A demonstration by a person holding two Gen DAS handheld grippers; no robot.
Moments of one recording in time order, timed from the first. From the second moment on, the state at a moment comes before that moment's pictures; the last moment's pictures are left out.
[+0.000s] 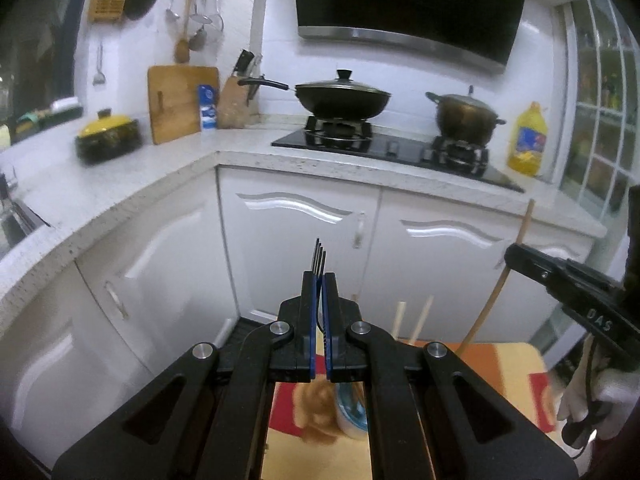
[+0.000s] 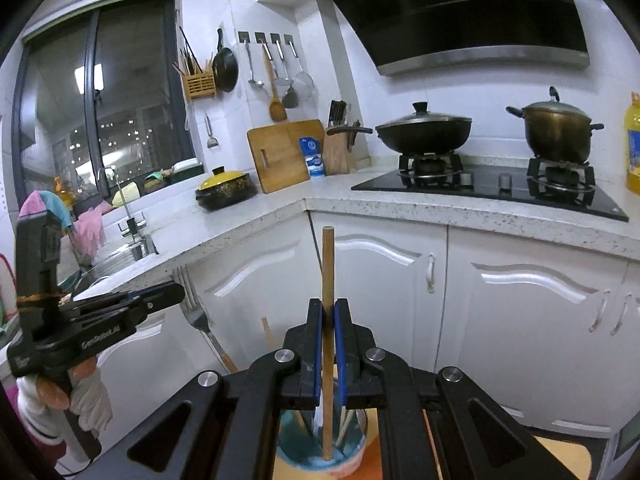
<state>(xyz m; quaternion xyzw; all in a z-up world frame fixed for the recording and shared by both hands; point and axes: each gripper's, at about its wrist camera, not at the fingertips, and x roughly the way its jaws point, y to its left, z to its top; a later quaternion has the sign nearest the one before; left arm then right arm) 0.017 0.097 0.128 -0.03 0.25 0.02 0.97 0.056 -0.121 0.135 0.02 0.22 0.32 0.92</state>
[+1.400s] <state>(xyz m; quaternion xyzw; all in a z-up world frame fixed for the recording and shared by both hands) 0.019 0.066 0.046 -0.08 0.34 0.01 0.94 0.066 -0.126 0.033 0.02 0.33 0.29 0.90</state>
